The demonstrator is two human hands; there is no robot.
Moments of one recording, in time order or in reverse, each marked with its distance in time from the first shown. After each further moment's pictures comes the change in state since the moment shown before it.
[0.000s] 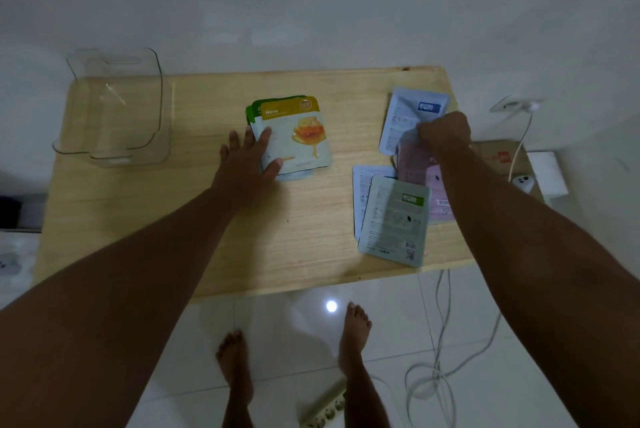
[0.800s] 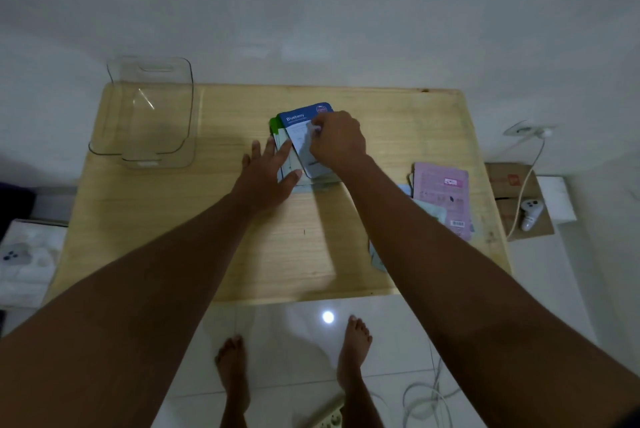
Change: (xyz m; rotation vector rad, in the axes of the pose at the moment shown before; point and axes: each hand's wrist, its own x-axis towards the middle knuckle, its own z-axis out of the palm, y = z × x) left_hand 0.001 -0.002 -0.003 -0.079 -0.025 -0.015; right_hand -0.140 -0.111 0.099 -0.263 -0.264 -0.719
